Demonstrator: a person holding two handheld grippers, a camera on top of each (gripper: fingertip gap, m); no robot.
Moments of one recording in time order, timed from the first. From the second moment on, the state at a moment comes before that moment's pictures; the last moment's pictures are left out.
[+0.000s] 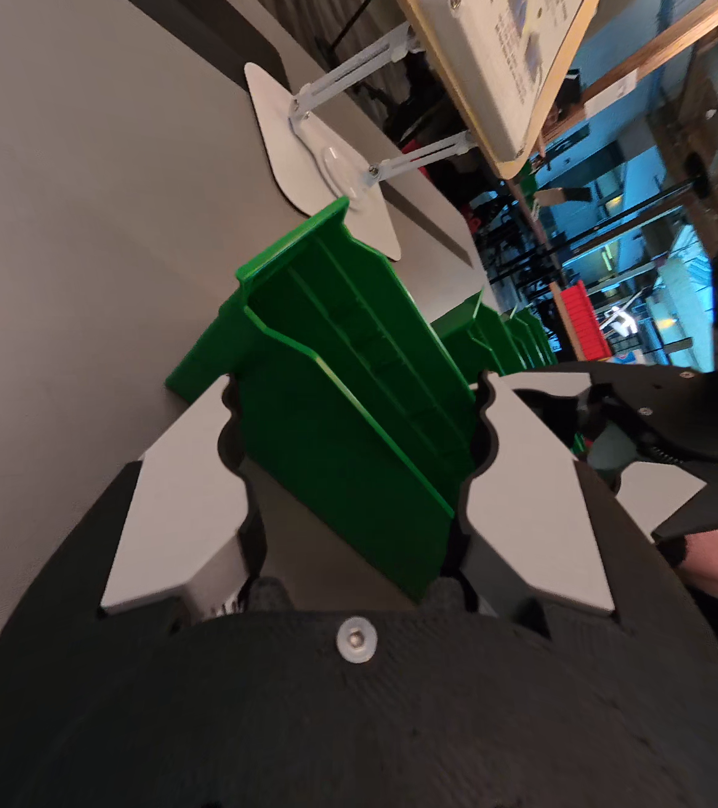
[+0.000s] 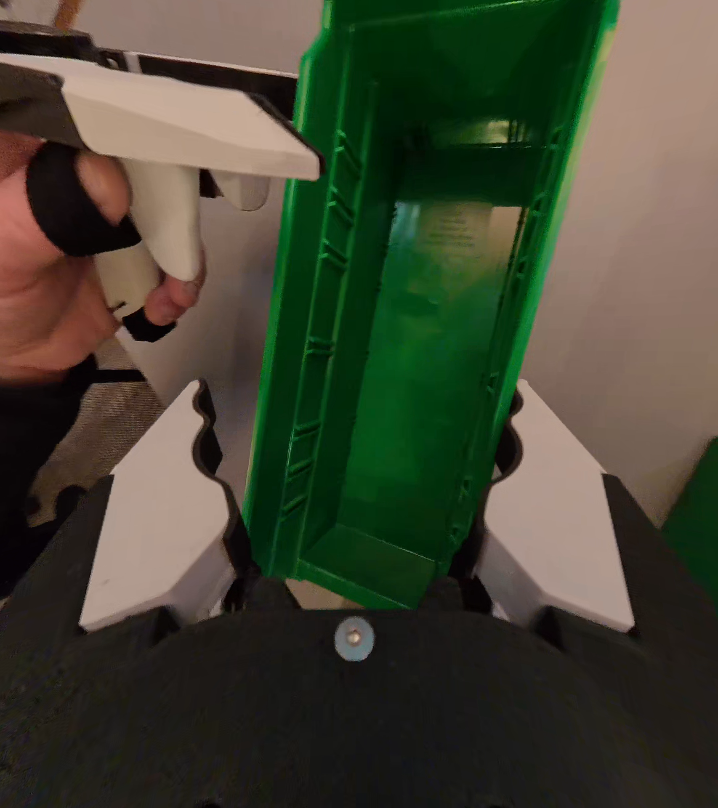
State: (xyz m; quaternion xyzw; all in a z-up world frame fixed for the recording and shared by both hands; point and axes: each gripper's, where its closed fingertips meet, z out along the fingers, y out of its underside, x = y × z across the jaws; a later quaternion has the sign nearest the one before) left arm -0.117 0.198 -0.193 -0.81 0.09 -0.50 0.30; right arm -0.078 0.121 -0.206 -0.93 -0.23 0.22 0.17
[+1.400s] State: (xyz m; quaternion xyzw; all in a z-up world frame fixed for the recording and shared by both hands) left arm -0.219 0.222 -0.147 -0.78 0.15 -0.44 0.41; right arm -0.132 0.088 -0.183 -0.86 -0.26 0.33 0.29
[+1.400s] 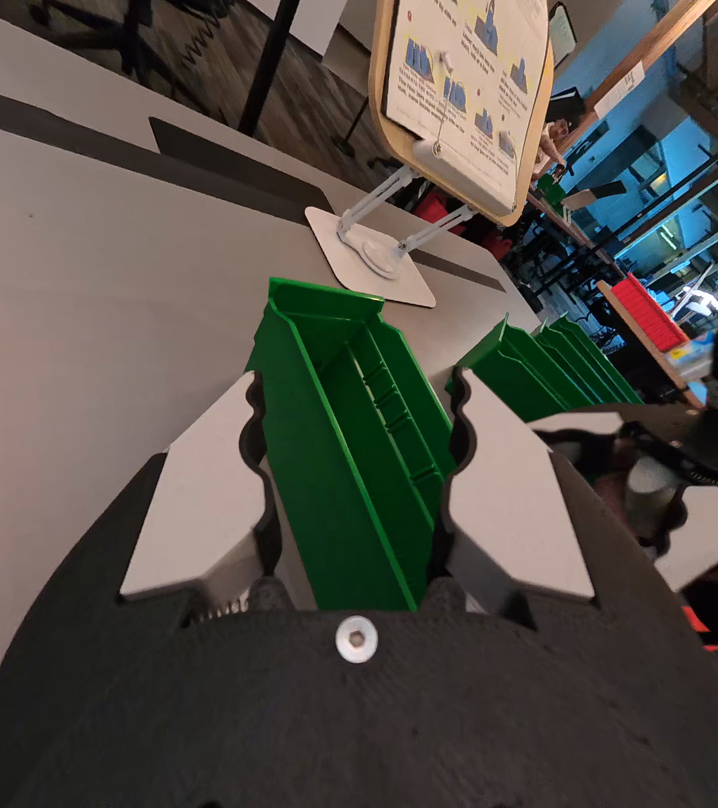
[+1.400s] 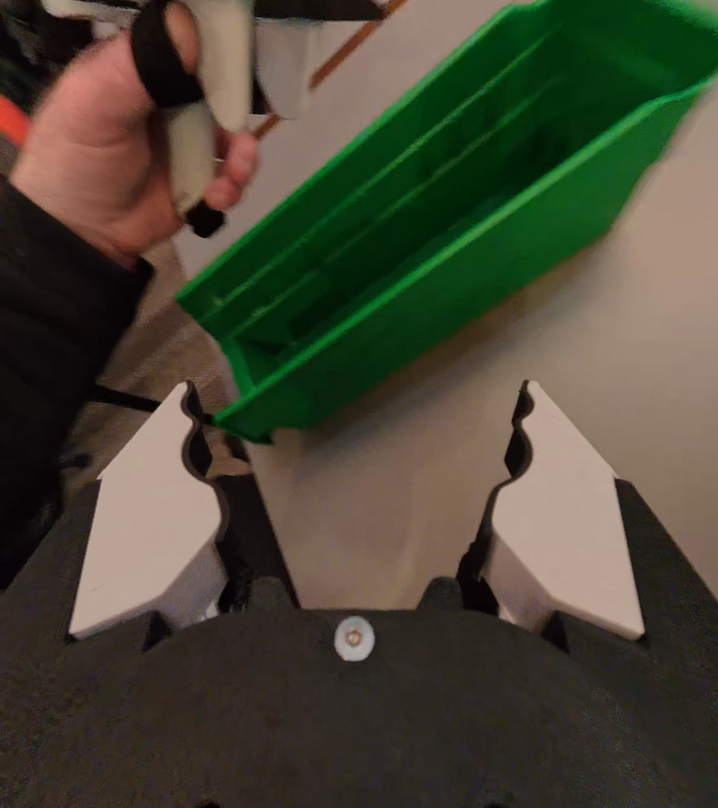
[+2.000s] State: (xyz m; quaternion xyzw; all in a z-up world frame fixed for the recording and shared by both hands) left arm -0.170 0.188 -0.084 -0.76 0.24 -0.43 0.43; right arm 0.144 0.051 -0.219 -0.97 -0.18 0.04 0.14
